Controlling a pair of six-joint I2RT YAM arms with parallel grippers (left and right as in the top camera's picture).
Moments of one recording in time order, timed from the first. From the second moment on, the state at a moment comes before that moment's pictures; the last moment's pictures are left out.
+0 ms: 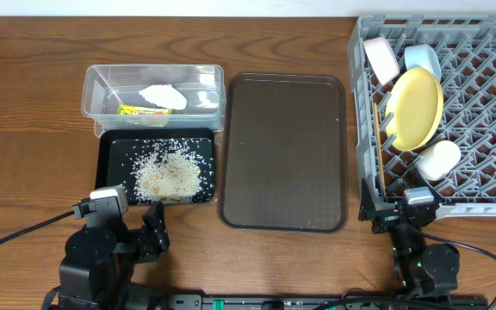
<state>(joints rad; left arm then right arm) -0.23 0.39 0.83 -1.07 -0.11 -0.37 0.10 0.01 0.01 -0.07 -0.06 -0.03</state>
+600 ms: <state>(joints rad) -0.09 0.22 0.57 -0.84 -0.11 -0.32 0.10 0.01 0.01 -0.07 -0.06 -0.03</state>
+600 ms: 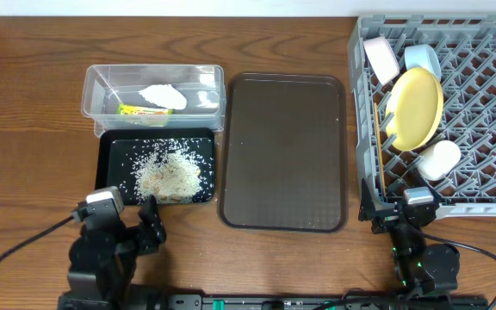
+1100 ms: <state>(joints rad) -0.03 0.01 0.02 -0.08 -0.10 -0.24 0.10 0.01 0.01 -0.07 -0.06 -0.03</state>
